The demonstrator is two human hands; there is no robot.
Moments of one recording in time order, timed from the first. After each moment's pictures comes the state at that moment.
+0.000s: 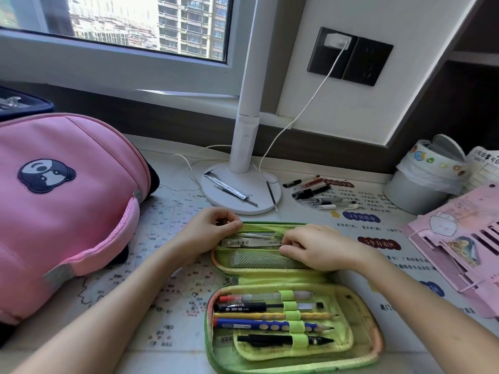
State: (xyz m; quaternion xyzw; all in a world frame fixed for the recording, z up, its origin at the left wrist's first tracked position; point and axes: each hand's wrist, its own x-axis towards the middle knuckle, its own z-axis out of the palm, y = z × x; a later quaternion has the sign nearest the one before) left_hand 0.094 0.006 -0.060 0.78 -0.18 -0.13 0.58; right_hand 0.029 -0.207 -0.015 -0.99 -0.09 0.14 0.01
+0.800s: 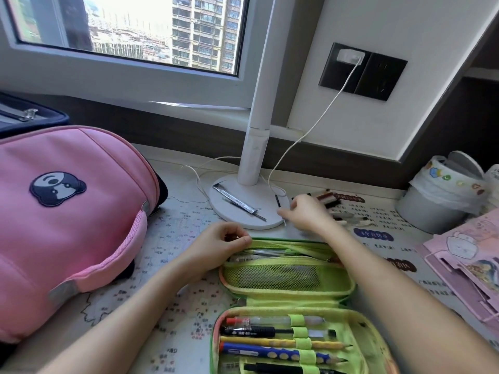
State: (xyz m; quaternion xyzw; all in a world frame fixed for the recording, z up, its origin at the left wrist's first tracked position) left_hand 0.097 0.003 -0.060 0.78 -0.19 -0.13 0.58; right_hand 0.127 -0.203 -0.017 -0.98 0.13 -0.01 0.13
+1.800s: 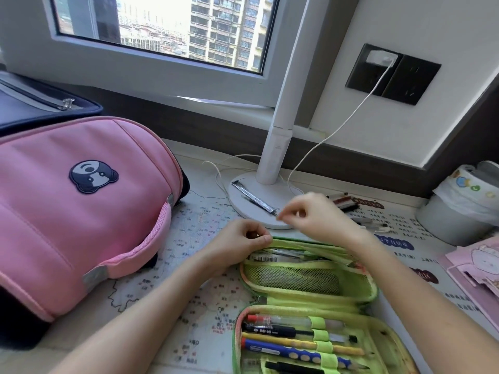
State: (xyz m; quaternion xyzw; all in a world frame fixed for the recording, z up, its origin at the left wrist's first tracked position) left_hand 0.102 0.003 -0.066 0.76 -0.20 -0.14 0.61; right_hand 0.086 -0.159 0.017 -0.98 -0.10 -0.02 0.15
